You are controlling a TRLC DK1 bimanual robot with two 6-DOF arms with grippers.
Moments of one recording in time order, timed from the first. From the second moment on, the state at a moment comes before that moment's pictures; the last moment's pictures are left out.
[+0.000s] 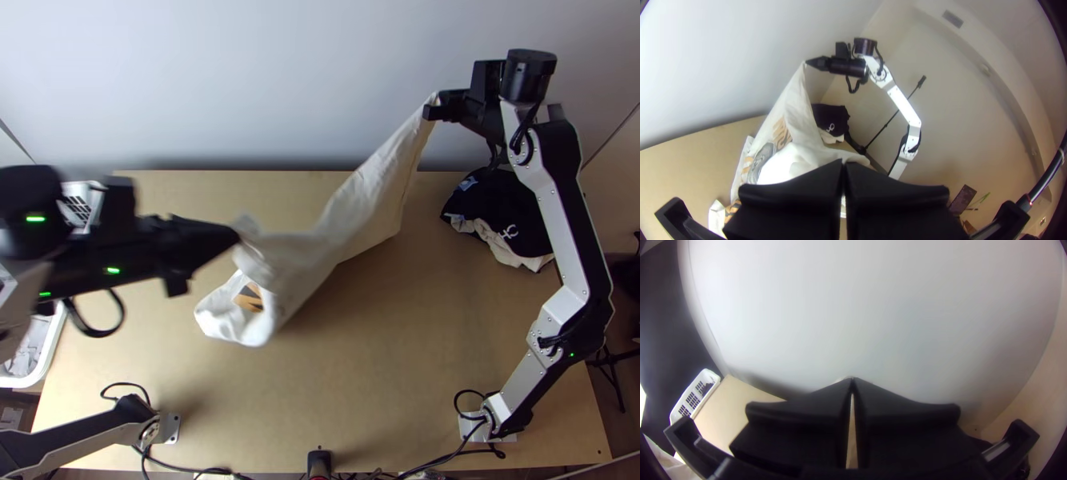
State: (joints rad) left arm -0.59 1.17 1.82 -0.92 0.48 -0.38; right arm 0.21 1.85 2.18 -0.67 -0.08 0.07
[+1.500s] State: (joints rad) left arm -1.20 1.85 1.59 -0.56 0.51 -0.15; right arm 0.13 1.81 1.61 -0.54 -0.10 0.04
